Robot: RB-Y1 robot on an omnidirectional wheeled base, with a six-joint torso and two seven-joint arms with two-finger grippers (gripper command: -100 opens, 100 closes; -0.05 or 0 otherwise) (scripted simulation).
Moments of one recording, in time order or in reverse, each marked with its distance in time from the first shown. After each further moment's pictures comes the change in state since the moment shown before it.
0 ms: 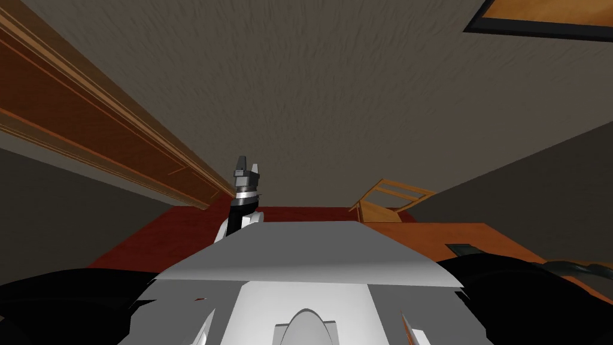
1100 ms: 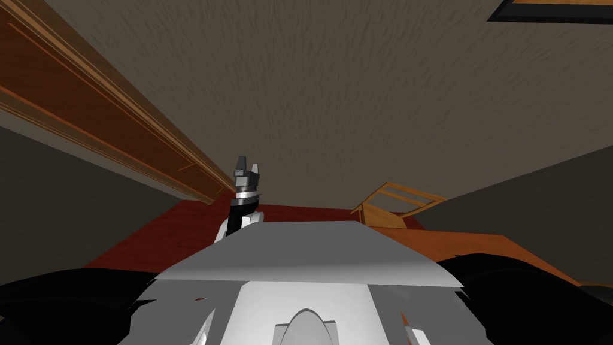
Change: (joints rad) left arm 0.000 0.000 0.000 0.000 0.000 0.000 0.000; right arm 0.026 0.071 0.013 0.049 -0.105 -0.007 0.088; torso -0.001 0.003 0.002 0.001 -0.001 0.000
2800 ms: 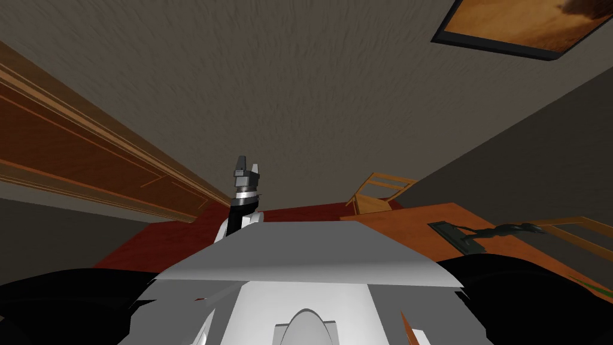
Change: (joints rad) left arm 0.000 0.000 0.000 0.000 0.000 0.000 0.000; right arm -0.058 -0.232 -0.050 -0.133 0.311 0.009 -0.251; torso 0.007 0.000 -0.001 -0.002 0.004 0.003
